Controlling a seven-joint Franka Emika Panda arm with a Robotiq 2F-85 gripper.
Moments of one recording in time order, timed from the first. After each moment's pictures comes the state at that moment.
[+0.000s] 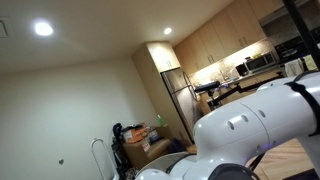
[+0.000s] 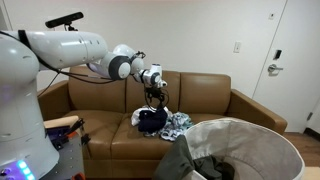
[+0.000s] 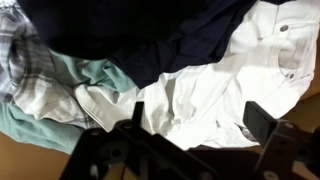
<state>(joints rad) 0.48 1.47 0.09 -0.66 -0.11 2.25 -0.07</state>
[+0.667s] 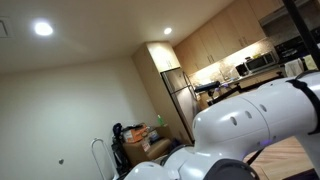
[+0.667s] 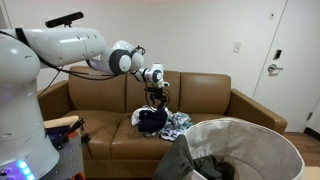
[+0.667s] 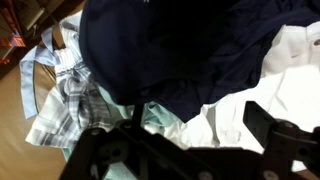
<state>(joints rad) 0.50 1.41 -0.03 -0.72 -0.11 2.11 0.16</state>
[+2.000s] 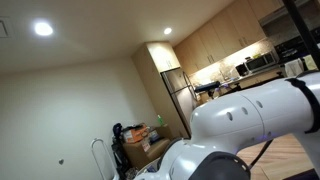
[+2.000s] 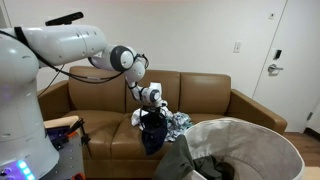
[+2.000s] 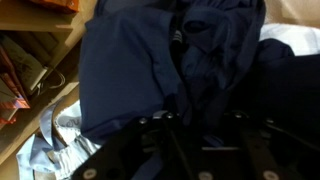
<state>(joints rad) 0.47 1.37 -0.06 -1.14 -0.11 2.44 0.26</state>
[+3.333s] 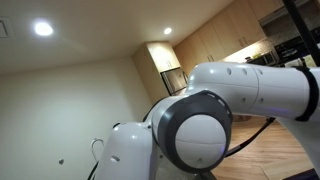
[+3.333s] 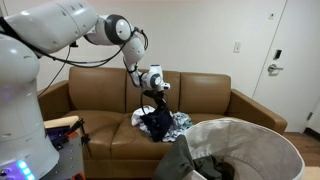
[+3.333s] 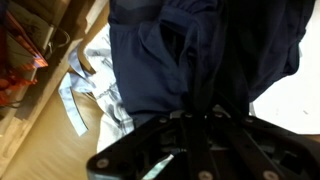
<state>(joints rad) 0.49 1.04 -0.09 -1.47 -0.11 2.66 0.39</state>
